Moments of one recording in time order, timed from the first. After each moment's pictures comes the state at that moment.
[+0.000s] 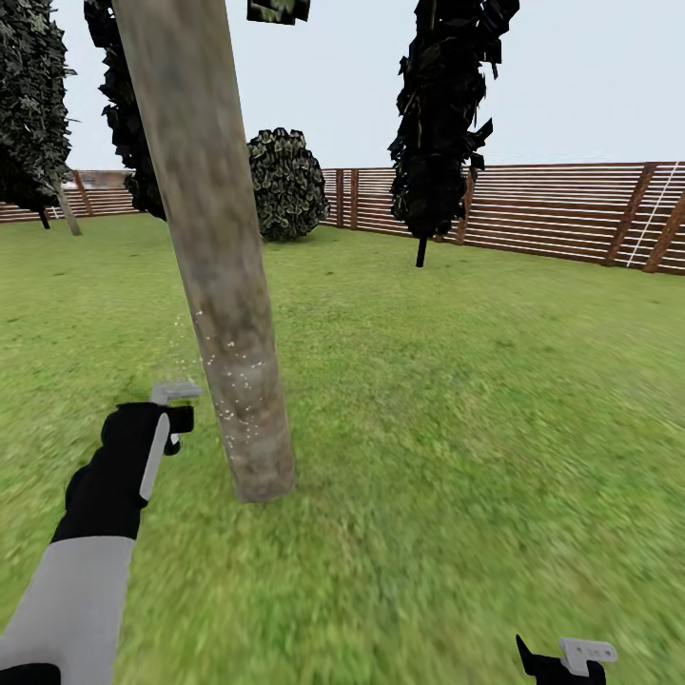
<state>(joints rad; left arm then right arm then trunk) -0.77 0.07 0.13 -1.29 -0.06 1.00 0.14 -0.36 -0.20 -0.54 -0.17 0.32 -0.50 0.20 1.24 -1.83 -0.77</state>
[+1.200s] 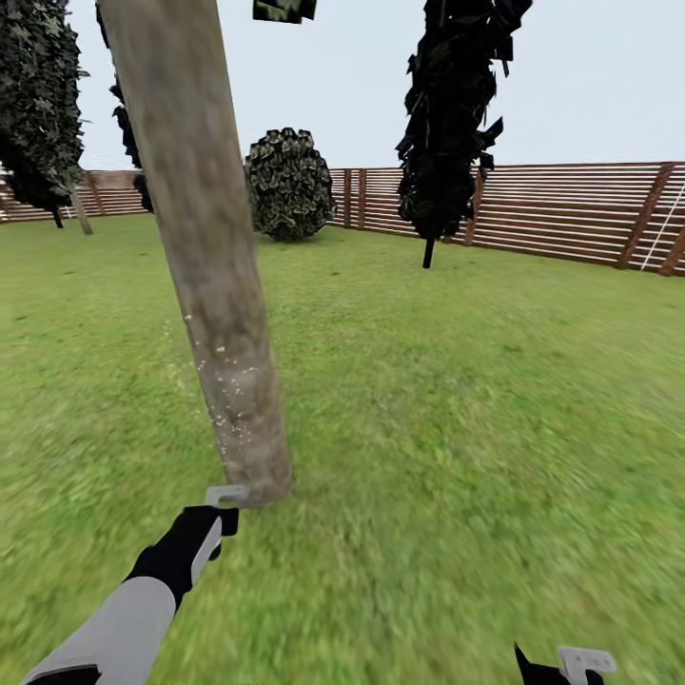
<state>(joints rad) -0.70 -0.01 0.13 -0.55 -0.07 0.49 0.16 -0.36 -0.20 -0.54 -0.13 0.32 -0.50 0.20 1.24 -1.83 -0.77</state>
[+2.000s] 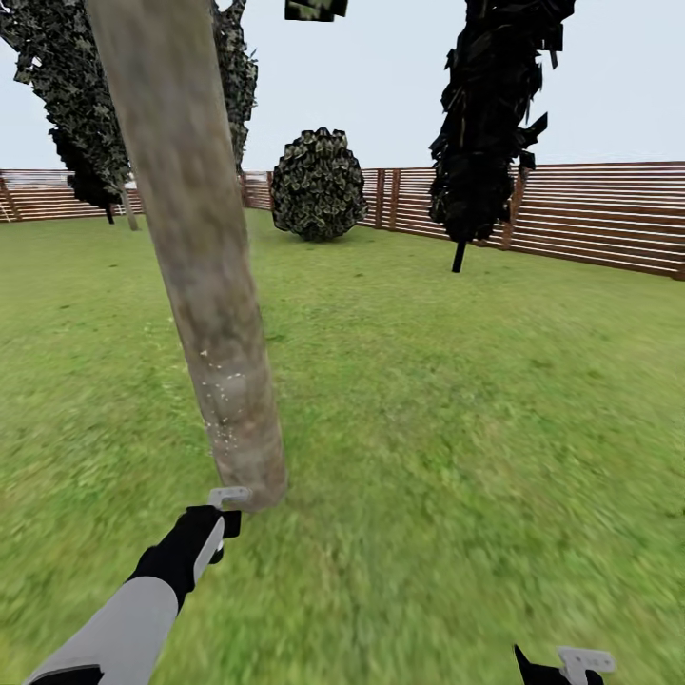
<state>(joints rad) -0.70 -0.02 0.13 -0.55 -0.07 0.51 0.15 -0.36 -0.20 -0.54 -0.13 0.32 -0.50 0.20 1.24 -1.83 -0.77</state>
